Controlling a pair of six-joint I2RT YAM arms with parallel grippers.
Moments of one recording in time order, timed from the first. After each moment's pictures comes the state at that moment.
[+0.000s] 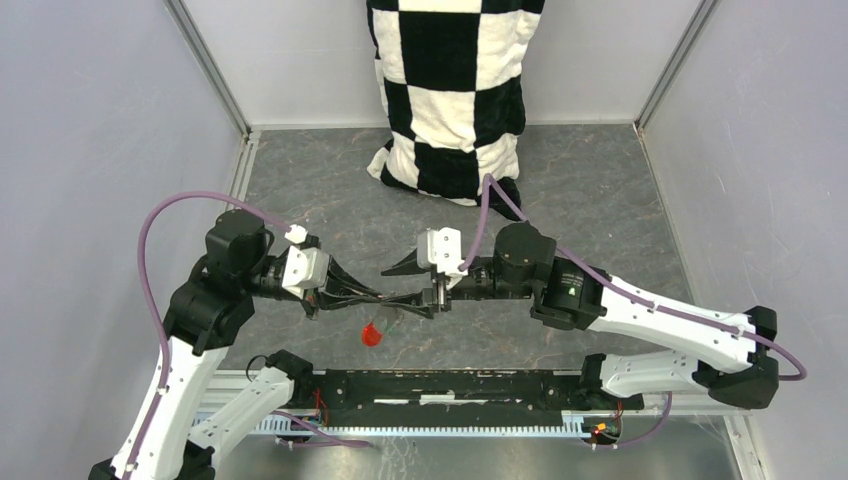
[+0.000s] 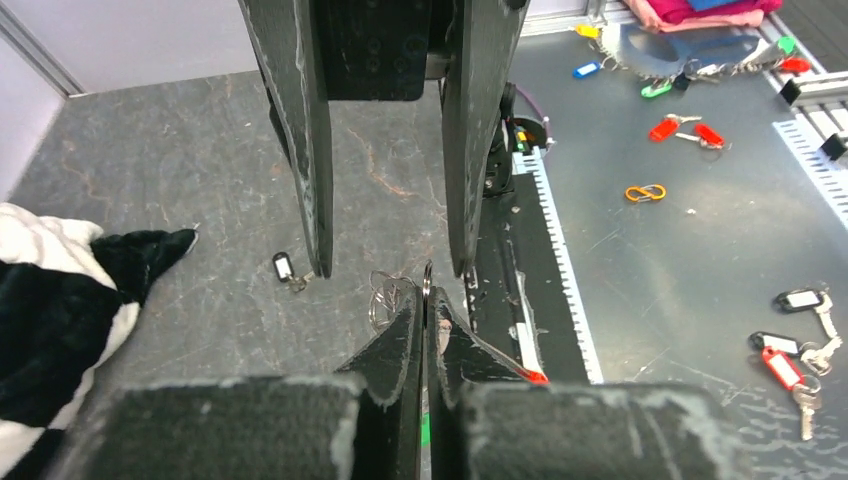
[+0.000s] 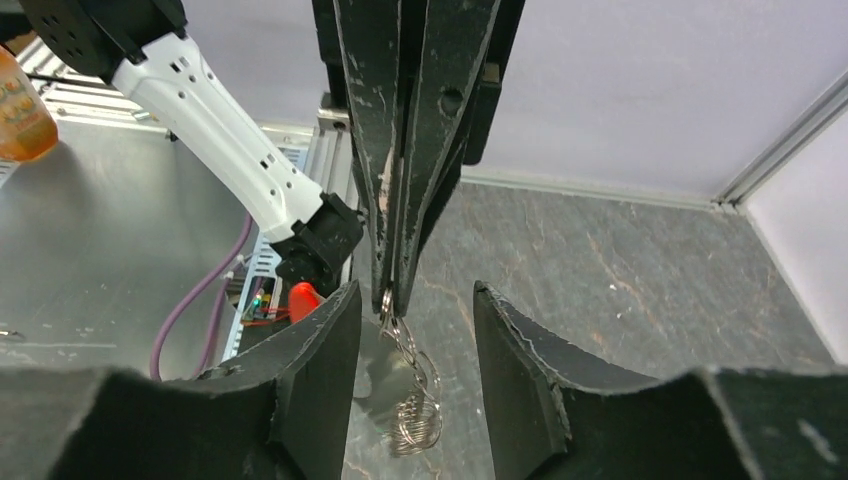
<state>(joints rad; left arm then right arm) -0.43 0.73 1.17 -0.83 1.18 0.50 1.23 1.14 1.18 -0.03 -0.32 -0.19</state>
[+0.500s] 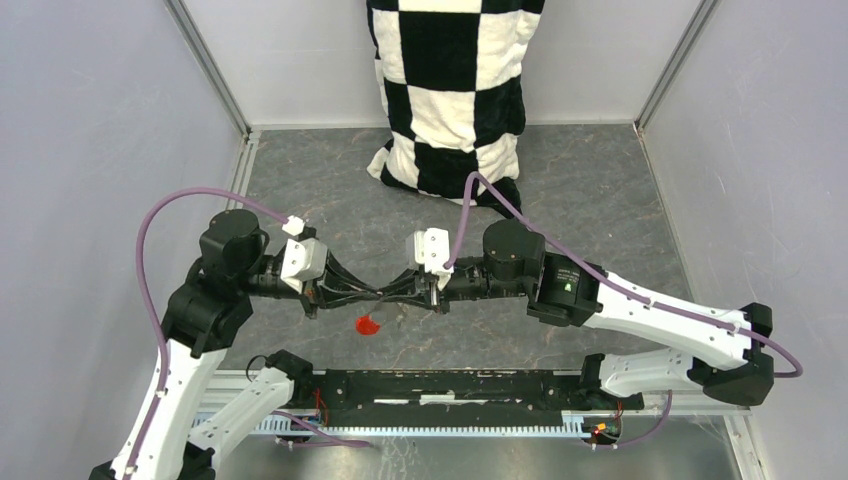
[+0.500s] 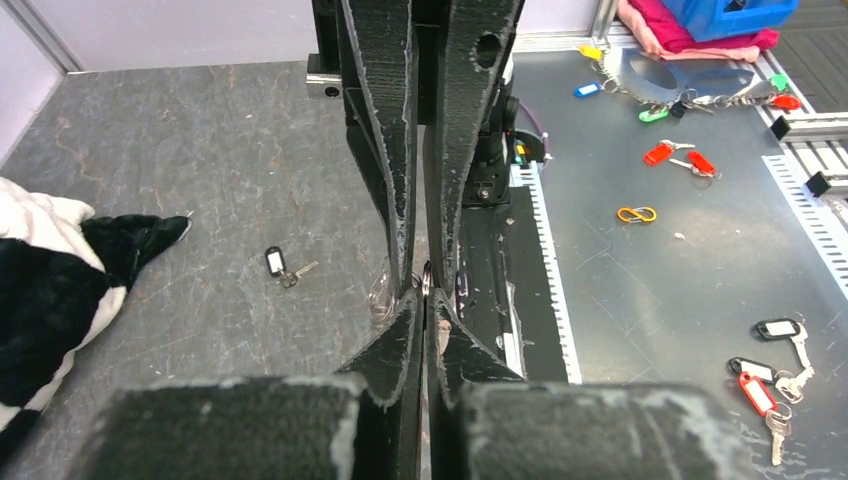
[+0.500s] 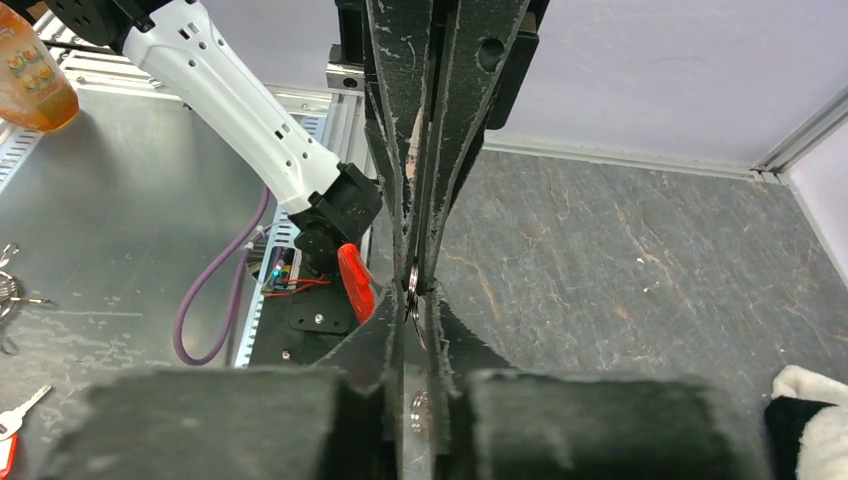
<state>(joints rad) -0.42 0.73 1.17 -0.77 1.16 0.35 1.23 1.19 1.25 -0.16 -0.33 -0.18</state>
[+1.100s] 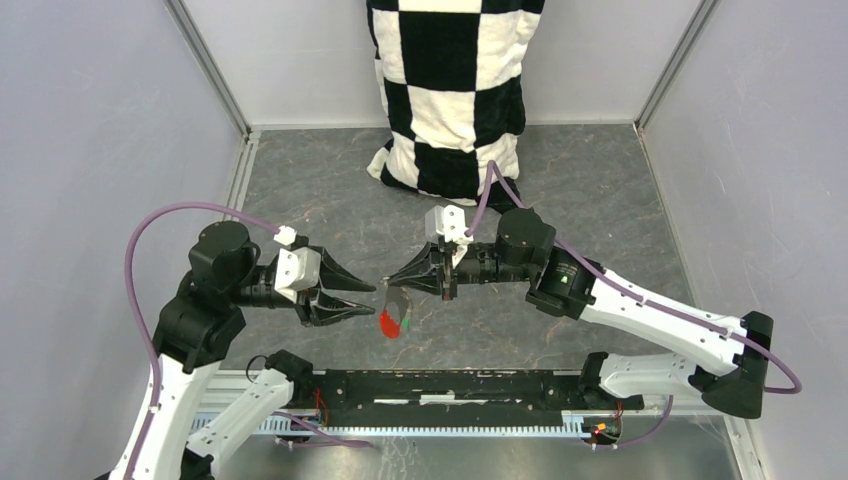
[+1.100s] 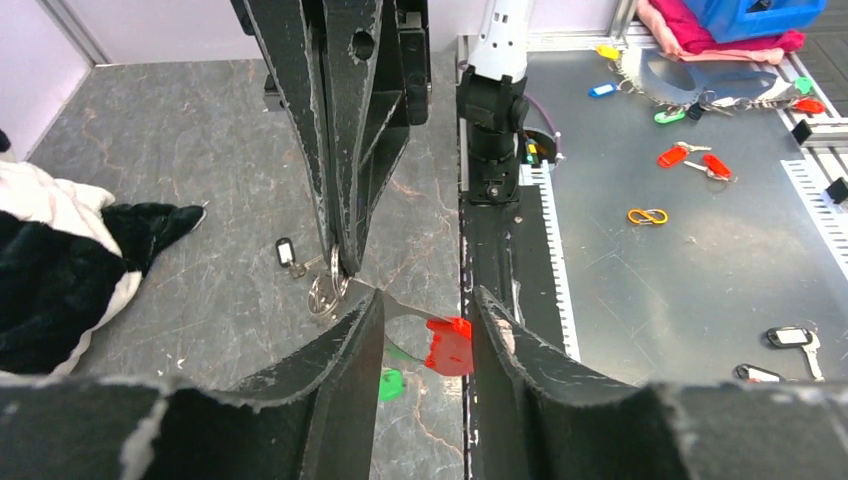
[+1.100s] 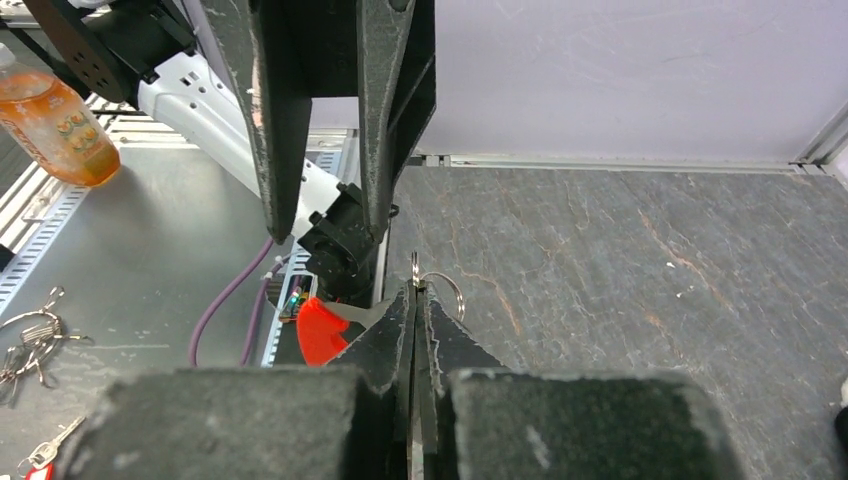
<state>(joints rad) -0.42 0.67 1.17 -0.79 1.11 0.33 1.10 1.16 1.11 0.04 -0.50 -0.03</state>
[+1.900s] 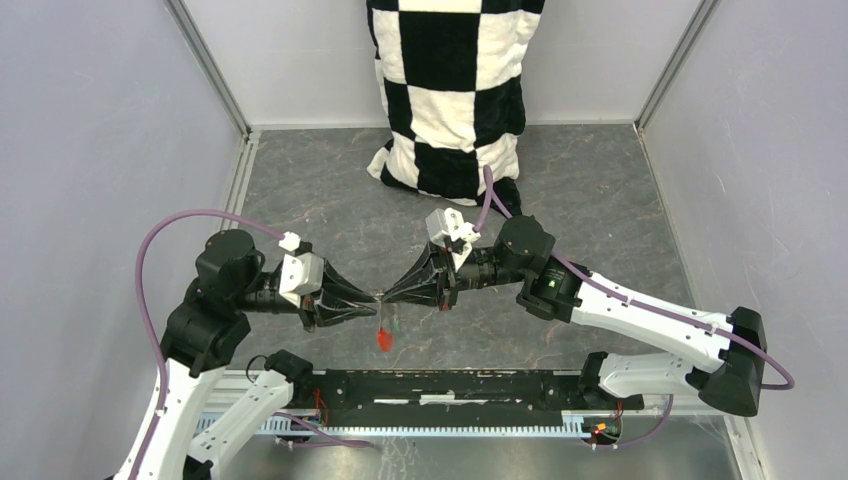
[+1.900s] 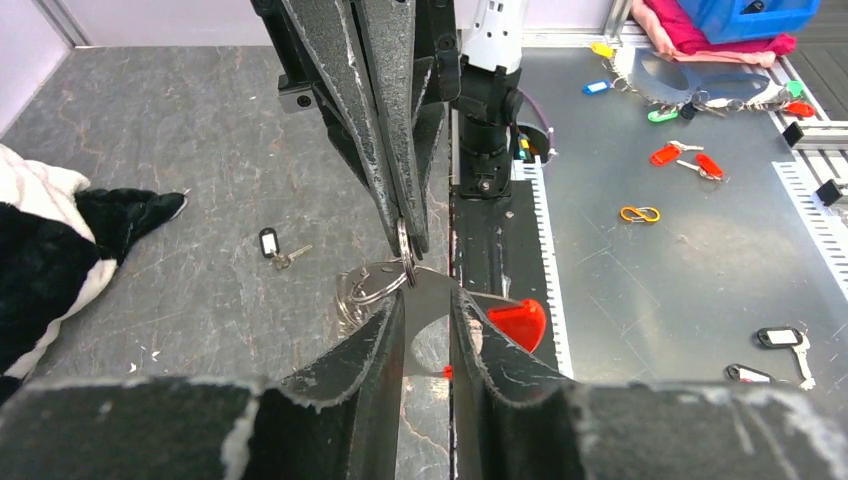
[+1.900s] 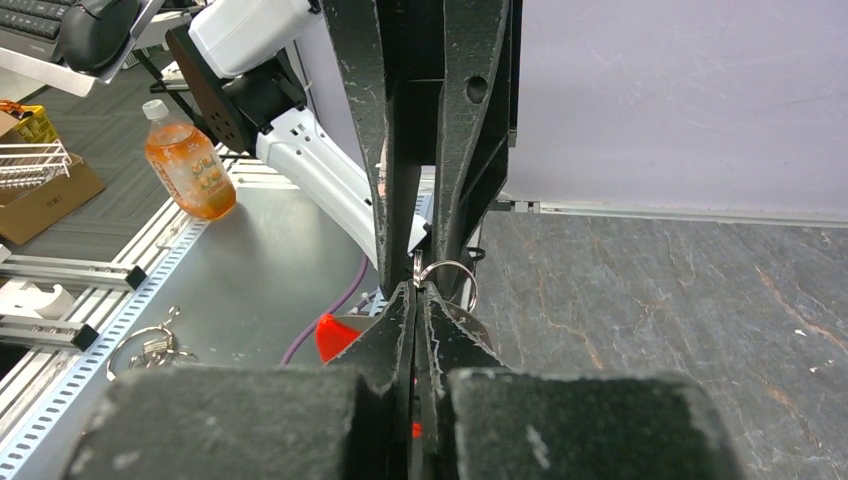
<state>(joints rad) -0.42 0.62 1.07 -0.75 1.10 0.29 1.08 1.18 1.02 0.29 -0.66 0.16</state>
